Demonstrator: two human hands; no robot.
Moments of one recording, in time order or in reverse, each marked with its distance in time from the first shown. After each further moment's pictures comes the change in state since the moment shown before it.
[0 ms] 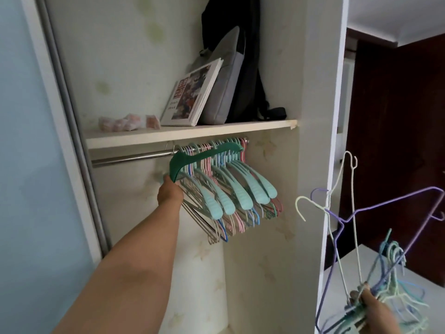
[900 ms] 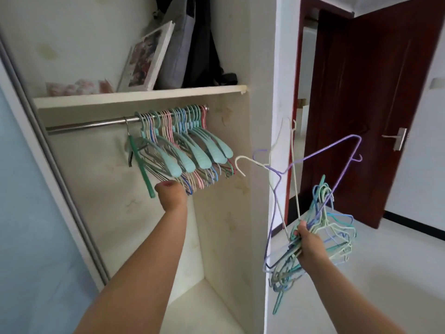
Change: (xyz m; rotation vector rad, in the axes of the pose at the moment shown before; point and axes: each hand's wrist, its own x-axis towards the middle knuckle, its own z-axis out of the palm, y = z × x) left_hand -0.183 0.021 0.036 -0.662 0.083 -0.351; right_hand -0.115 -0.027 -0.030 0.015 -0.231 0.057
